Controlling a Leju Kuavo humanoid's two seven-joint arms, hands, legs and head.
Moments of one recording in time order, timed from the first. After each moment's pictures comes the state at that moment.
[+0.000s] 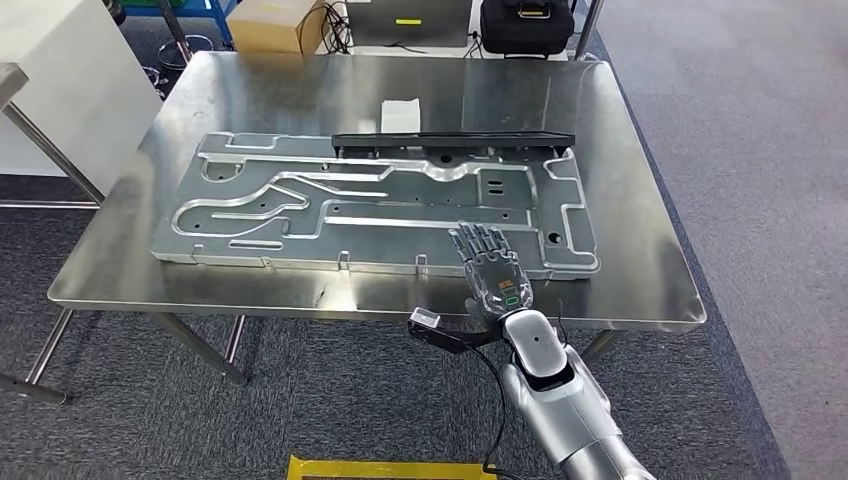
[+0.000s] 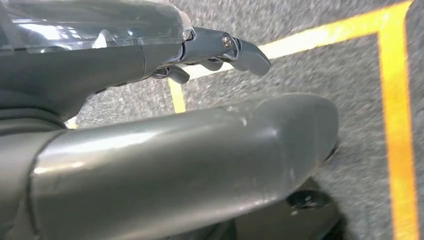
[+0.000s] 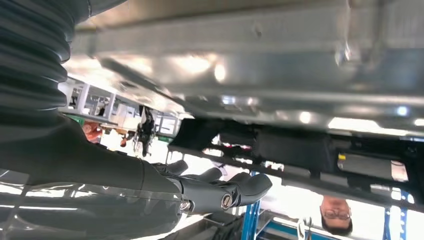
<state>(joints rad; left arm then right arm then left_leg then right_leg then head) -0.13 -0.10 1.12 -0.22 -1.33 -0.10 -0.26 -0.41 0.06 0.34 -1.12 1.57 -0.27 0.09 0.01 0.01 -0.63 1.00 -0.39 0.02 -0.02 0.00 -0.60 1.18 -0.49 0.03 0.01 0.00</state>
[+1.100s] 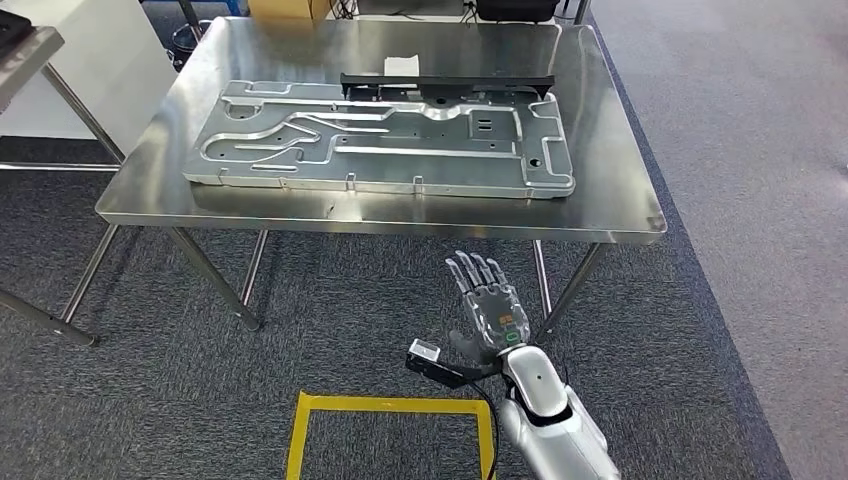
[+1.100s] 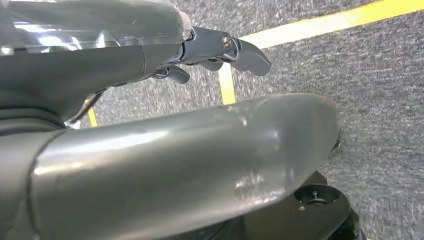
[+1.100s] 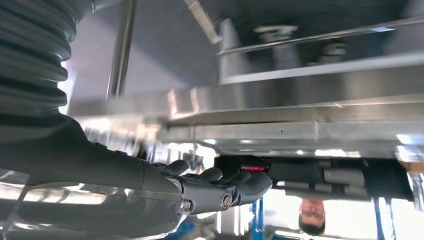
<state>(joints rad) -0.11 -0.11 1.14 -0.22 -1.29 -0.10 -0.27 -0.24 0.08 0.31 -1.15 1.40 -0.40 -0.03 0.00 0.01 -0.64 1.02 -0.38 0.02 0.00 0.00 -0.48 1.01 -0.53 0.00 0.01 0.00</state>
